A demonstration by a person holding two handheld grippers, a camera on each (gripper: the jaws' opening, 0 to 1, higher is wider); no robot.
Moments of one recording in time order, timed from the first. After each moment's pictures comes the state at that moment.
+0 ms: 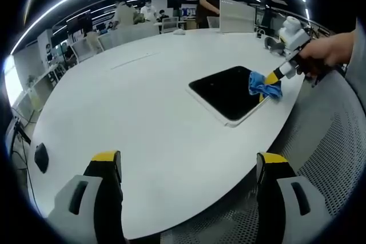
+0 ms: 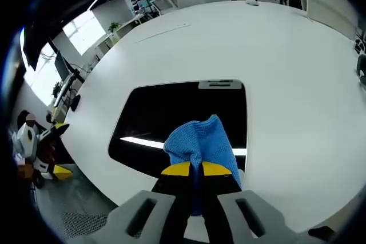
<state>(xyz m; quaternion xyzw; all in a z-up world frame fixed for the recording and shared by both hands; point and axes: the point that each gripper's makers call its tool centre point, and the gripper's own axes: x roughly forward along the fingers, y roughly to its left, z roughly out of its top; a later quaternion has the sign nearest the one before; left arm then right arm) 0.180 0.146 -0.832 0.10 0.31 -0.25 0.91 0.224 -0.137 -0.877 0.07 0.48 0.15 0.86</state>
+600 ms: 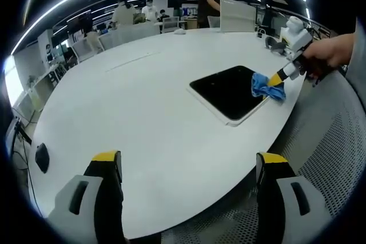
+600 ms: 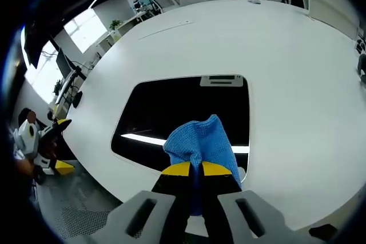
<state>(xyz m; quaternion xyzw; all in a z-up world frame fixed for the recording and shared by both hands) 0.180 0.147 -0.833 0.10 0.31 -0.25 0.91 0.217 -0.135 -0.877 0.06 0.49 0.16 0.86</state>
